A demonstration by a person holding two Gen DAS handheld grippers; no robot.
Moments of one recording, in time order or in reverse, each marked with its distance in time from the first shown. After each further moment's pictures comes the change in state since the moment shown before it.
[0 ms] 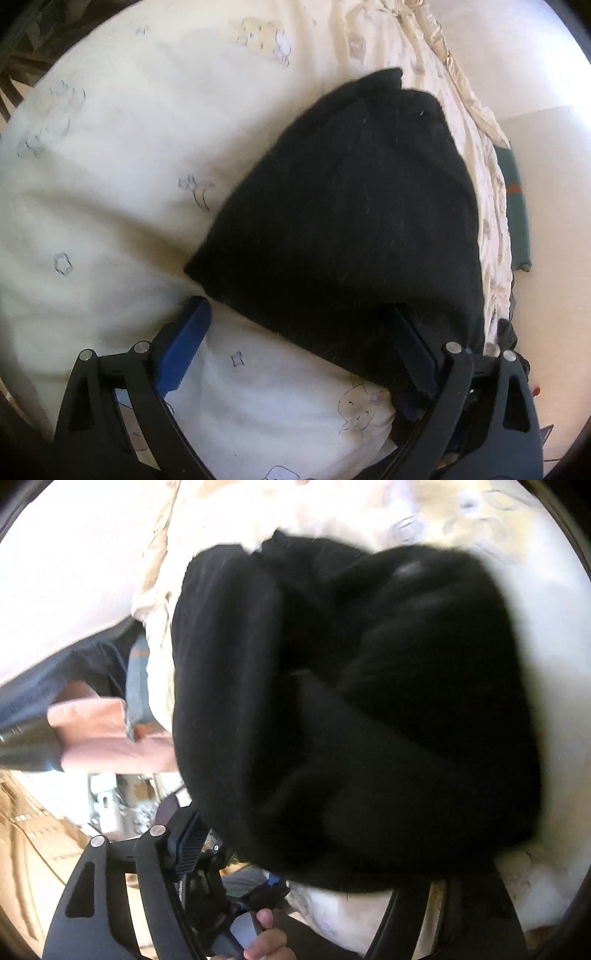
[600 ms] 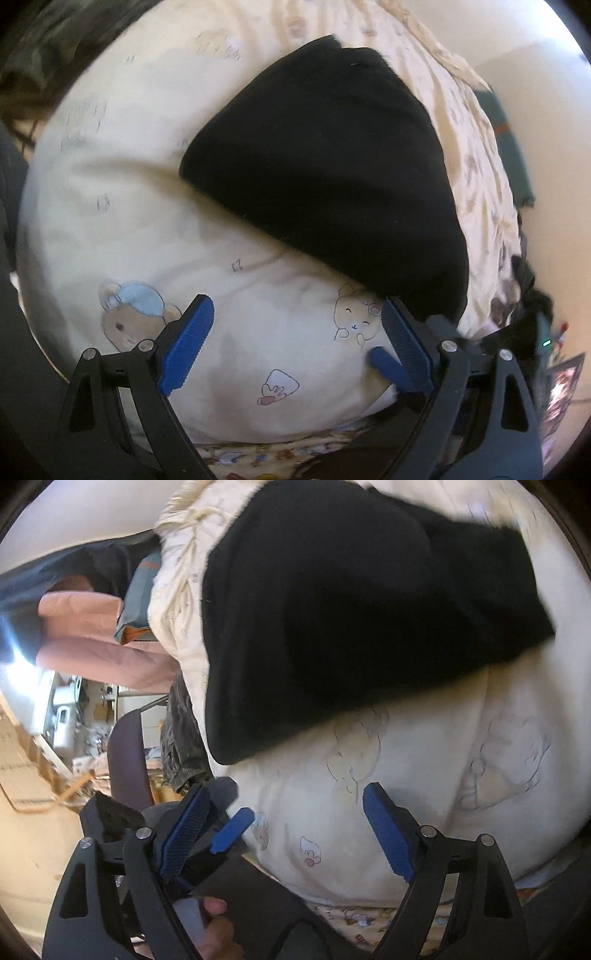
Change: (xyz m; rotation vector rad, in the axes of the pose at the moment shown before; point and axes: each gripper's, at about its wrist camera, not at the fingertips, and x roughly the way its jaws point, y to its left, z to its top) left arm -0.042 -0.021 -0.047 0.162 0.074 0.054; right arm 0.001 0.032 -0.067 -0.289 0.156 -0.170
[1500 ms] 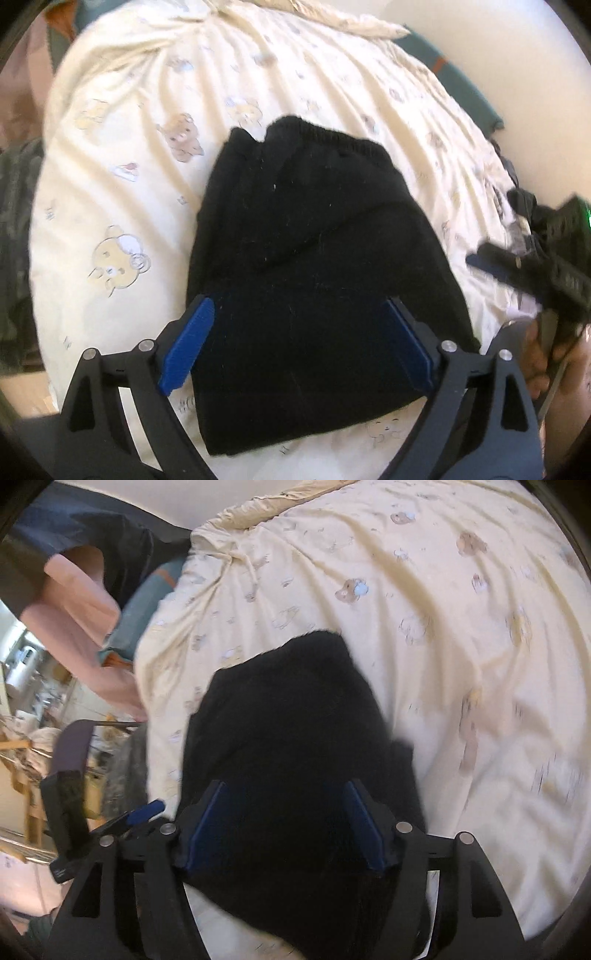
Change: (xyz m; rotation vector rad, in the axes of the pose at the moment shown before) left arm 0.001 -0.071 0.132 0.506 -0.033 0.005; right arm -0.052 0.071 0.134 -0.394 -0.188 -0.253
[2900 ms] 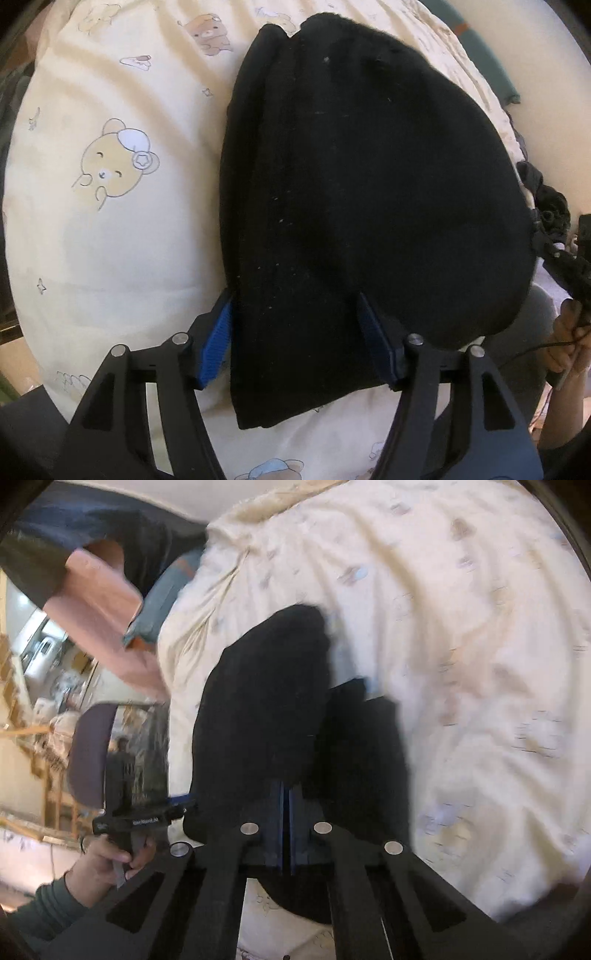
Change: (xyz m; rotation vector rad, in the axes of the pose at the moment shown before) left arm 0.048 0.054 -0.015 -0.041 0.254 -0.054; right arm -0.052 -0.028 -0.023 -0.005 0.033 0.029
